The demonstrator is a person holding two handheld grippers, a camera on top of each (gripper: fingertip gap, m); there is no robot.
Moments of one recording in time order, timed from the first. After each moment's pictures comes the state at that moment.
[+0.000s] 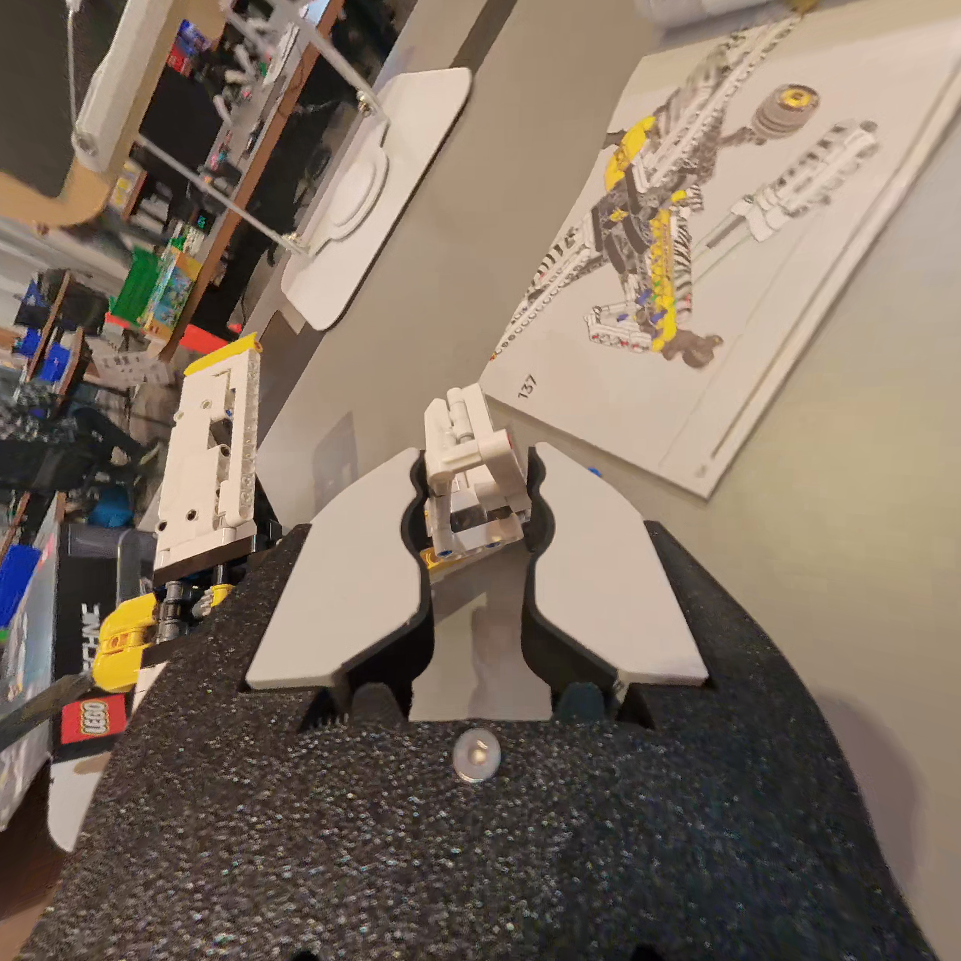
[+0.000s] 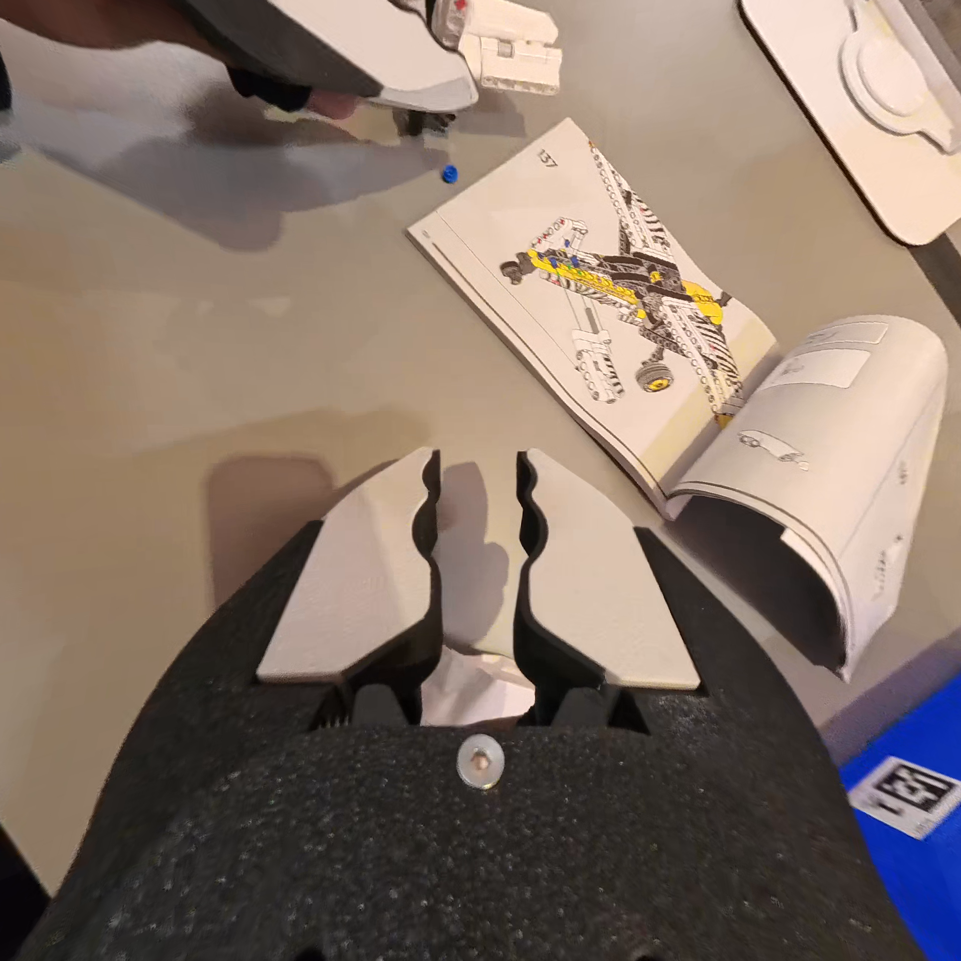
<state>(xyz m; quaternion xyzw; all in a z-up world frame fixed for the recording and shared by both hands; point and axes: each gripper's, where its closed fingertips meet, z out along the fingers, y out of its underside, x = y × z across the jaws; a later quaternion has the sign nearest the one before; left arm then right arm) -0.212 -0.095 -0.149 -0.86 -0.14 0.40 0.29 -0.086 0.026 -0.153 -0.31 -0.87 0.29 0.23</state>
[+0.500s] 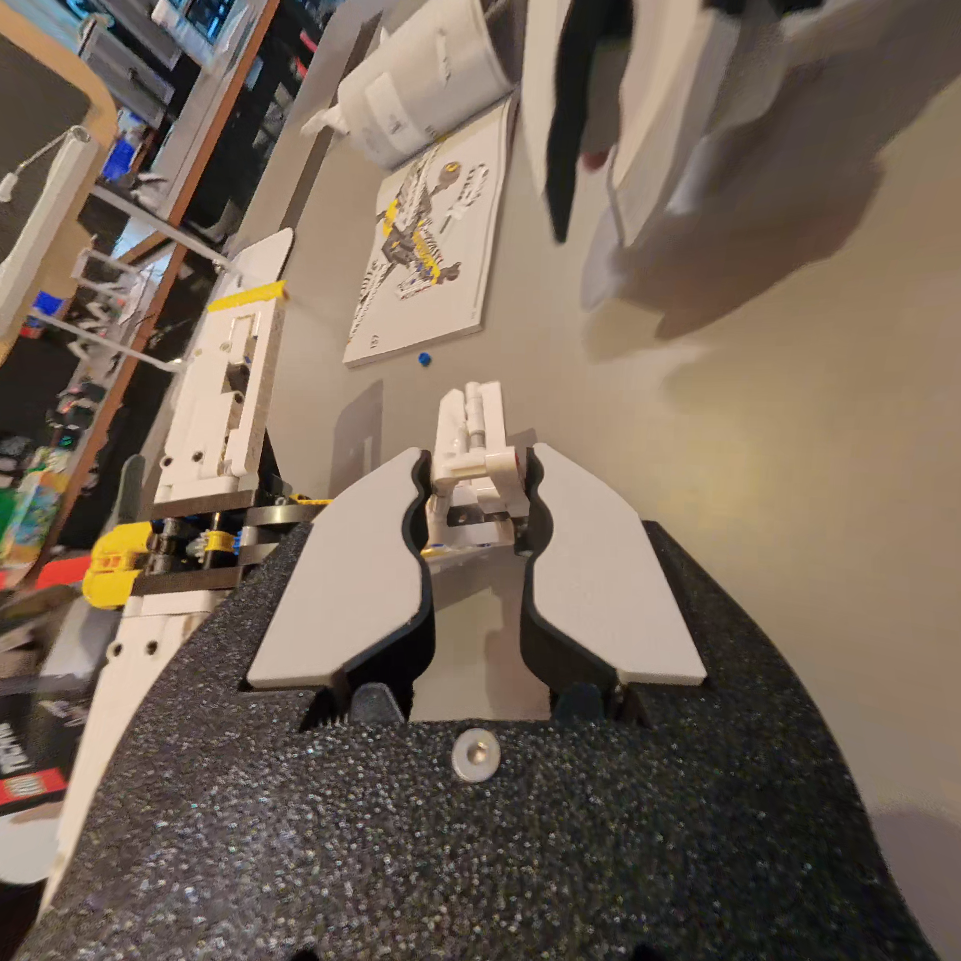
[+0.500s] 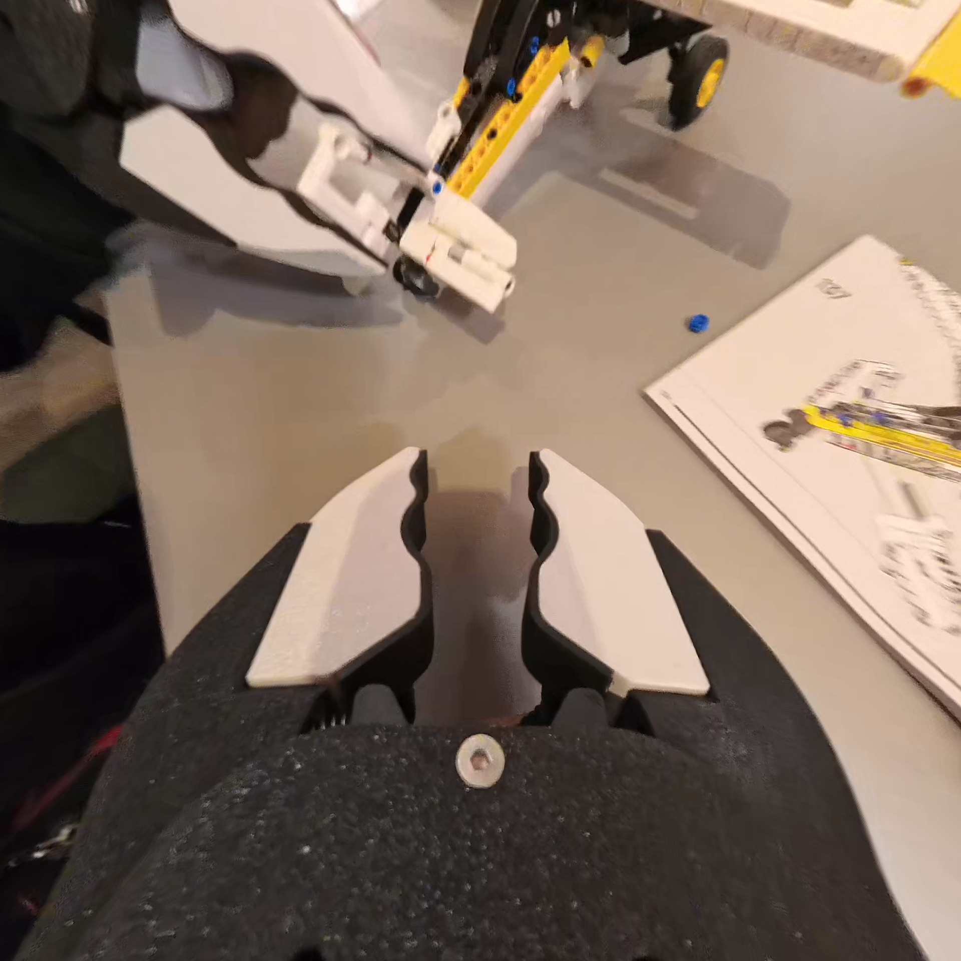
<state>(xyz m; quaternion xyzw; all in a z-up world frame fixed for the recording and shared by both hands) -0.100 -0.169 -0.144 -0.86 0.06 0.29 0.41 -0.072 -0.087 -0.160 -0.30 -0.86 0.42 0.05</state>
